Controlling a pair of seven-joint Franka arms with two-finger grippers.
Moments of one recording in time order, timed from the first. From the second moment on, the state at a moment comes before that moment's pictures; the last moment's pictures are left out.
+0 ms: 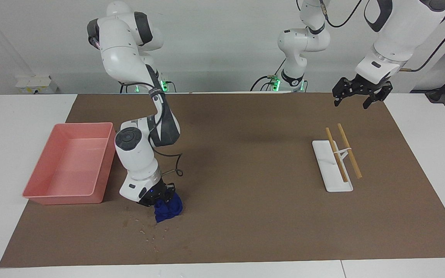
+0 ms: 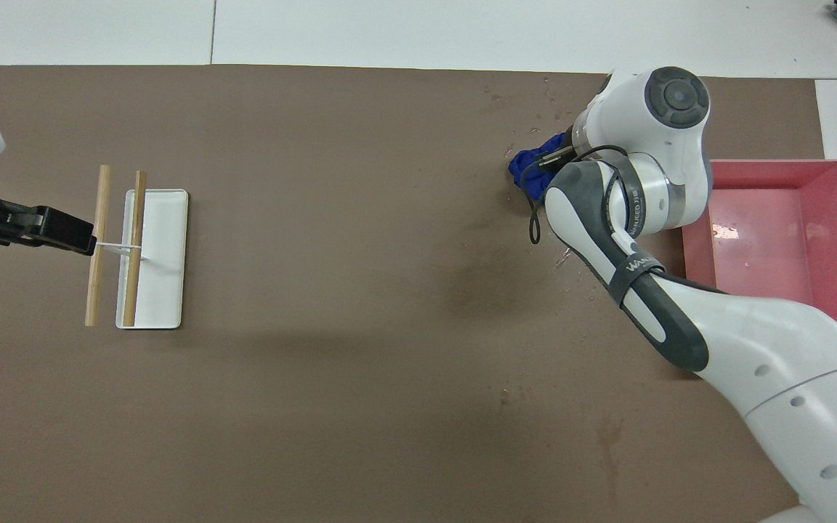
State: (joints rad) left arm -0.07 0.02 -0.03 -1.55 -0.01 1.52 0.09; right arm 0.13 0.62 0.08 -1.42 -0.03 2.19 -0.11
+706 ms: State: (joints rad) left arm -0.07 0.02 -0.03 -1.55 -0.01 1.52 0.09; right arm 0.02 0.19 0.08 -1.44 -0.03 1.55 -0.26
